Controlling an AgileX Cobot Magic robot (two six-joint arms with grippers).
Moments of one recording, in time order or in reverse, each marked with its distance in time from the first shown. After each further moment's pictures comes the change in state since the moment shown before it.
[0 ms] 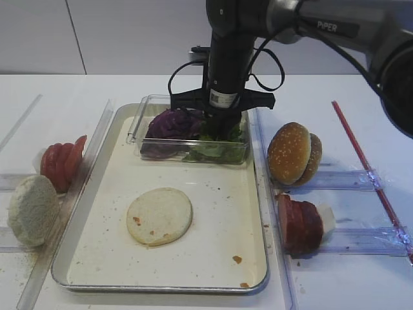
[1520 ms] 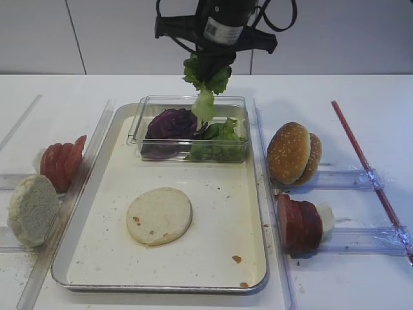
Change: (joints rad) left arm 0.000 0.000 0.000 0.000 -0.002 0.000; right arm 0.000 -0.173 -0.073 0.079 0.008 -0.029
